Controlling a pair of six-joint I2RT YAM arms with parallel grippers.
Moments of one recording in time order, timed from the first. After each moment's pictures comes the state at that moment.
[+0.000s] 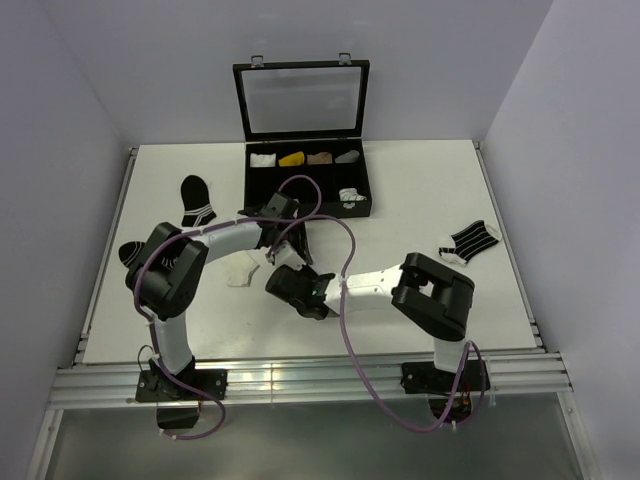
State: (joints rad) left arm -0.62 1.88 1.19 -0.37 0.19 -0.71; right arm 1.15 1.87 1.03 -0.18 0.72 0.23
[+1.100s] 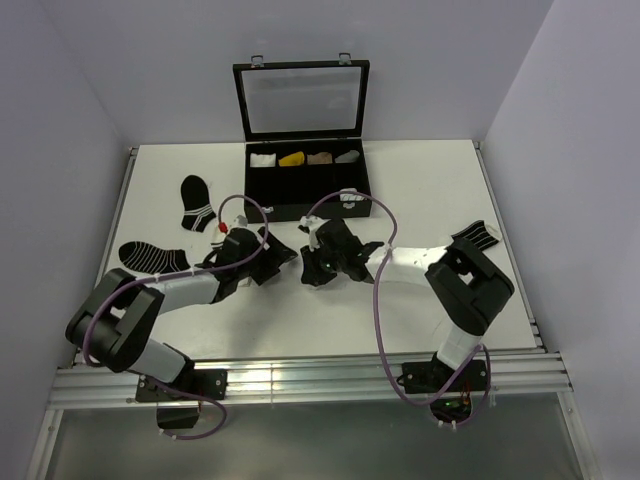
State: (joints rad) left arm -0.55 1.47 0.55 0.27 0.05 -1.15; right arm 0.78 1.71 0.87 0.03 -0.23 0.27
